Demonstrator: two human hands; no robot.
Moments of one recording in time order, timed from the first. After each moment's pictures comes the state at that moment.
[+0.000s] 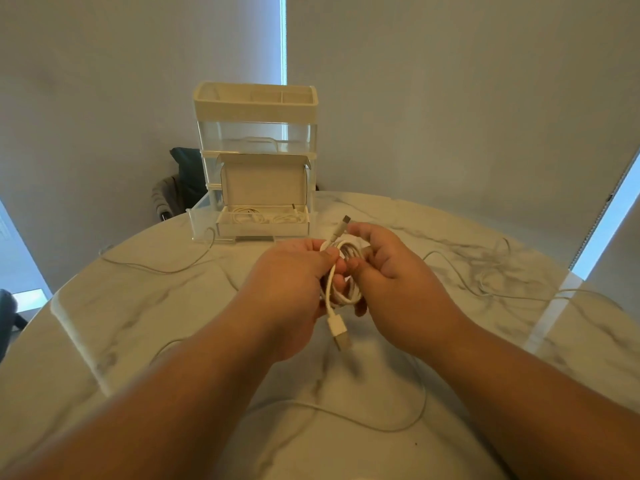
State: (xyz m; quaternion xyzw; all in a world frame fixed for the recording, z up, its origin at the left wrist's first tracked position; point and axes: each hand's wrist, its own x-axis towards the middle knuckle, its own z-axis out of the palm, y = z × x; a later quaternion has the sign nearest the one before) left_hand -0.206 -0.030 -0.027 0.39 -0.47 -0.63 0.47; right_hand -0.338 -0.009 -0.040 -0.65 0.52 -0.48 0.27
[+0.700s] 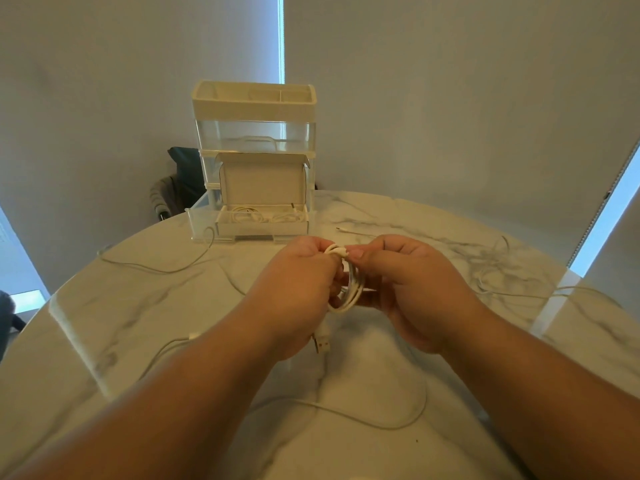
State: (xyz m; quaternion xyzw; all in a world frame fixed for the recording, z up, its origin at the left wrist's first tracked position) left_hand -0.207 -0.030 -0.034 0.44 -0.57 -0.53 0.45; right_hand -0.343 -0.005 -0.029 -0.50 0.42 -0.57 0.50
